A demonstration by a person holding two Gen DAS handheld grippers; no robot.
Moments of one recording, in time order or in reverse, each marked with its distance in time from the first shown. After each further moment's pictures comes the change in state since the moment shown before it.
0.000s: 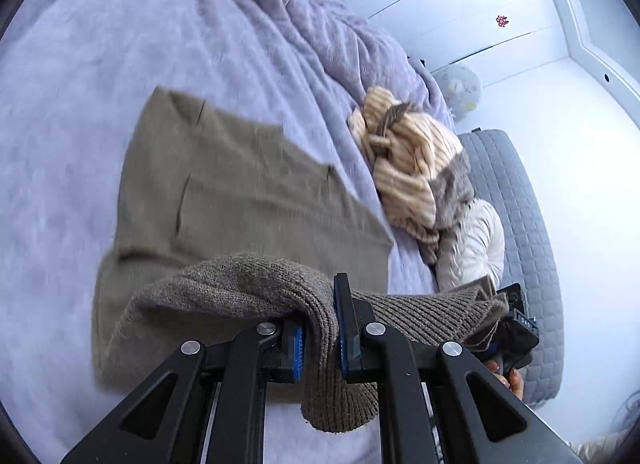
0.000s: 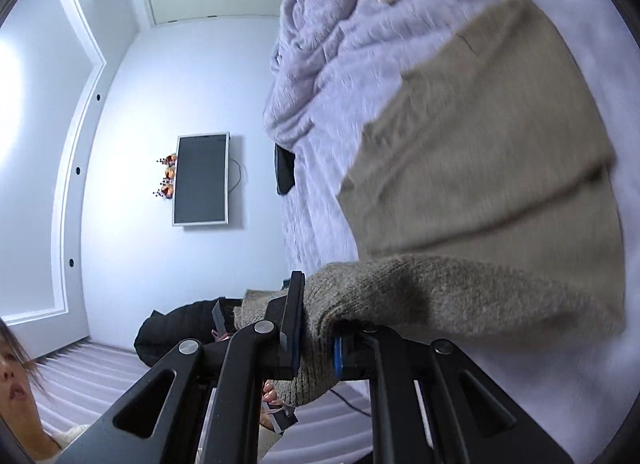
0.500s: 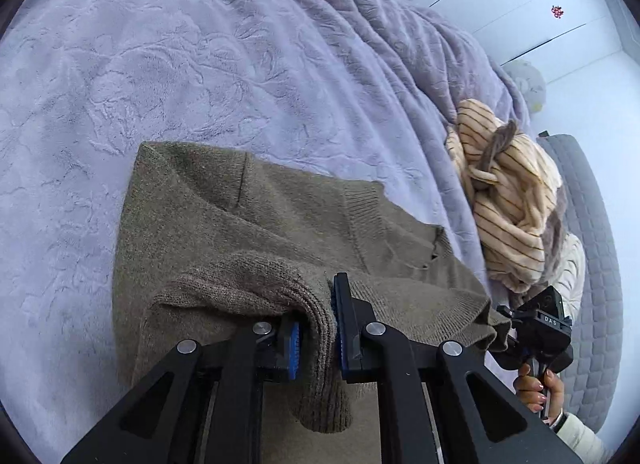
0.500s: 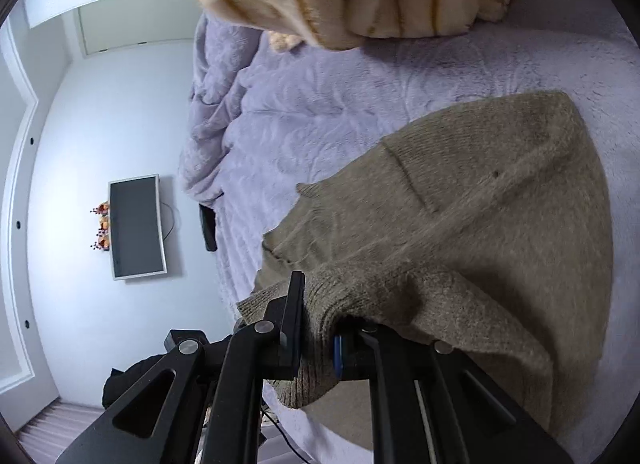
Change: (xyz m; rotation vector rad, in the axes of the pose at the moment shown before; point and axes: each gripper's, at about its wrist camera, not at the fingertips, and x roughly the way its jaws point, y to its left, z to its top) left arm 0.117 0.062 0.088 -0.019 0.016 0.241; right arm 0.048 -0.089 0.136 0.131 -0.041 -0.229
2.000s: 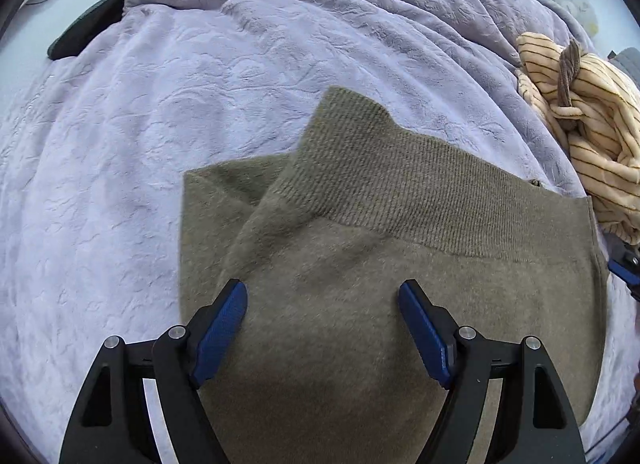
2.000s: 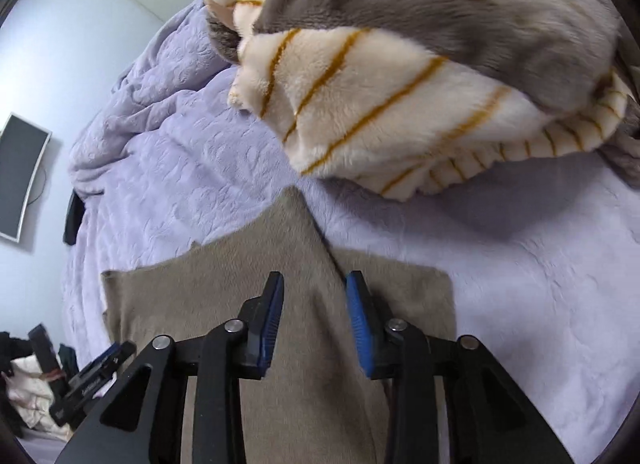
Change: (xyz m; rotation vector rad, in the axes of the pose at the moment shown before) left arm 0.002 -0.040 -0.007 0.248 -0.009 0.489; right arm -0.038 0.052 0.006 -0.359 -0.213 -0.571
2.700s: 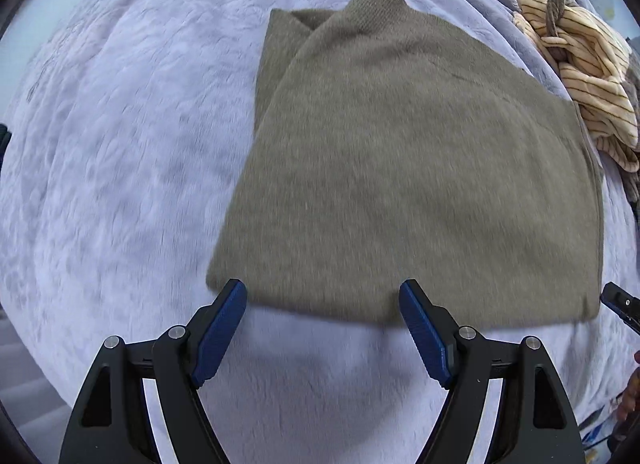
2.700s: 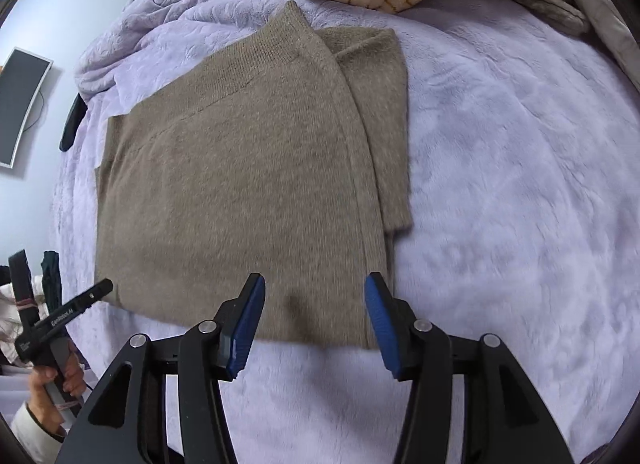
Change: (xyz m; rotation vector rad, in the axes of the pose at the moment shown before) left arm -0.061 0.031 -0.129 -0.043 0.179 0.033; right arm -0.046 -0.015 -0.136 -0.077 0.208 -0.058
